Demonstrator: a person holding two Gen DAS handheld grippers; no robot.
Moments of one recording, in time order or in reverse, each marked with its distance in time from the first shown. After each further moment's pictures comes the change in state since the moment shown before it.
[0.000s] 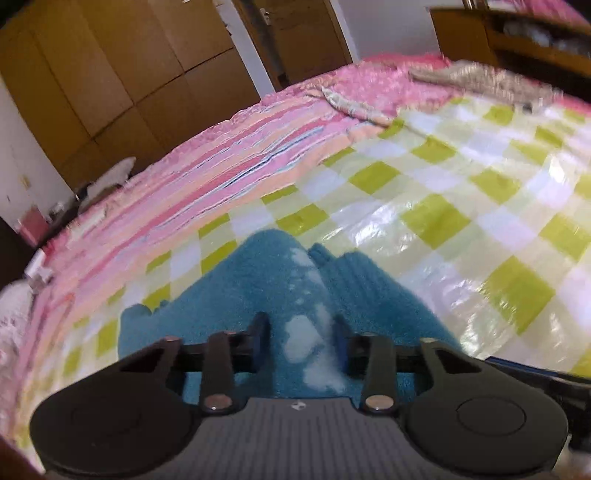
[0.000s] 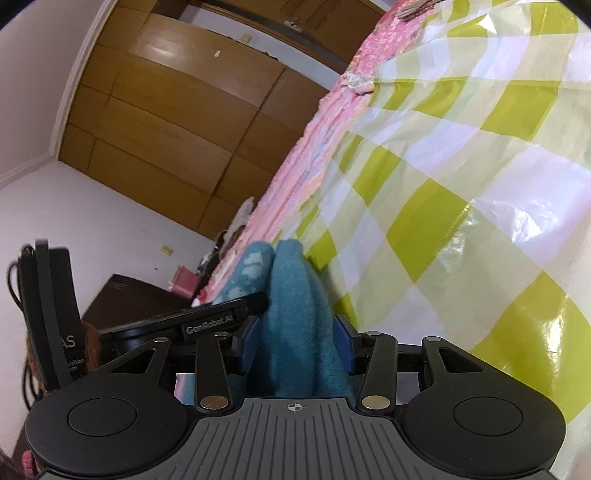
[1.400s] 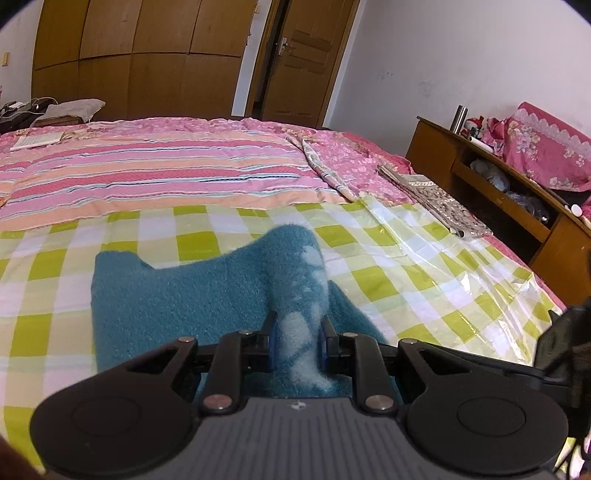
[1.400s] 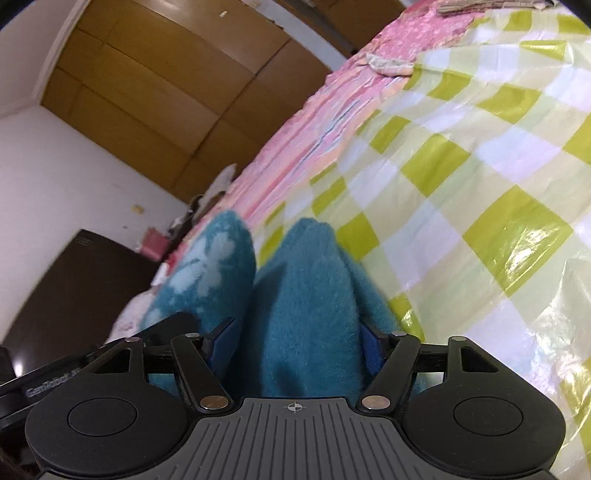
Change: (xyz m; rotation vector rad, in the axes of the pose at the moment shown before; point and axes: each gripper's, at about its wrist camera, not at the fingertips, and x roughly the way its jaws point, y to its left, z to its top) left arm -0.035 0.107 -0.045 -0.386 -0.140 -0.423; right arm 0.052 0.067 -0.013 -0.164 0.082 -0.177
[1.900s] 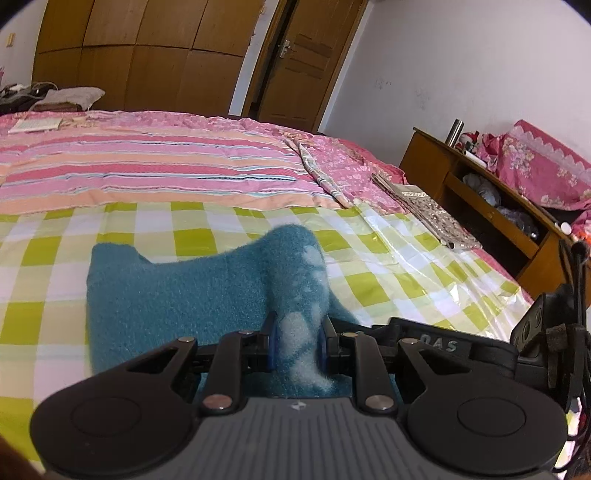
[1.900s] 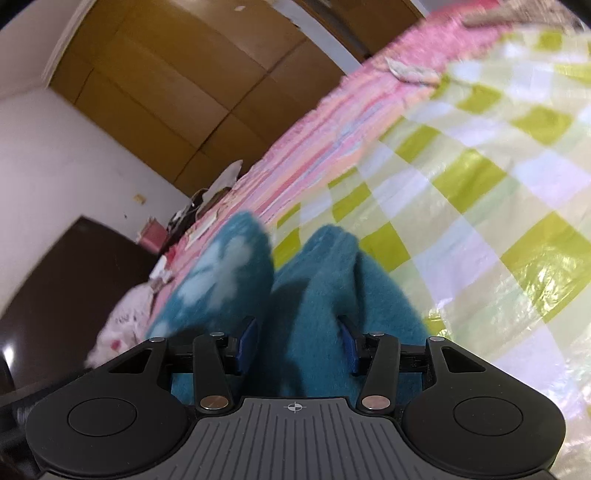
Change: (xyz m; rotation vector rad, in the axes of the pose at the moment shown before) left arm -0.002 0.015 -0.002 -0.058 -0.011 -0.052; right arm 0.022 0.005 0.012 0.025 0.020 0.008
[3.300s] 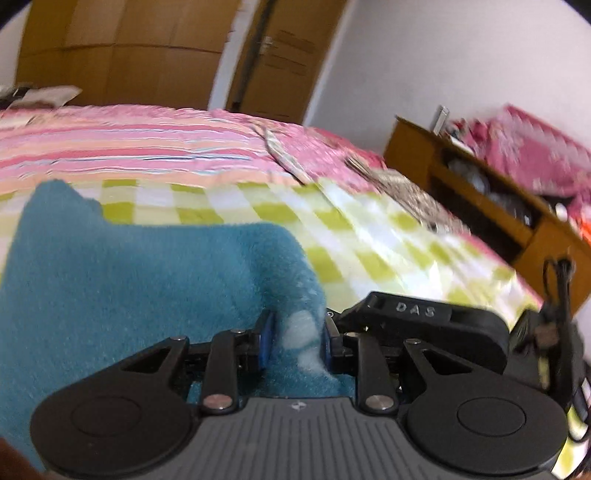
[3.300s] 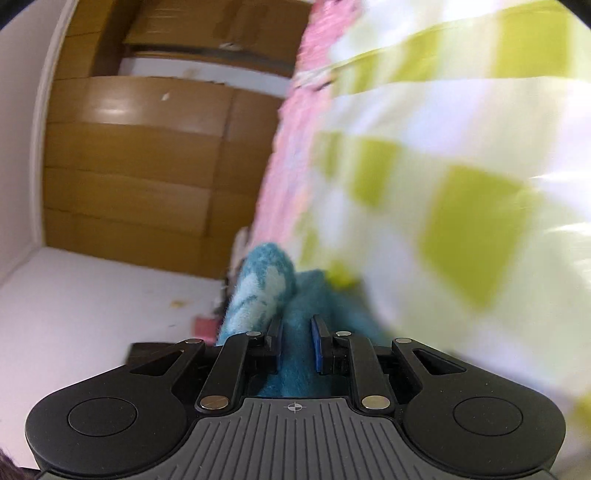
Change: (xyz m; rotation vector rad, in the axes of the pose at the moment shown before) left arm 0.080 -0.078 -0.044 0.059 -0.012 -0.021; right arm 0.007 -0.102 0.009 0.419 -0.126 0.130
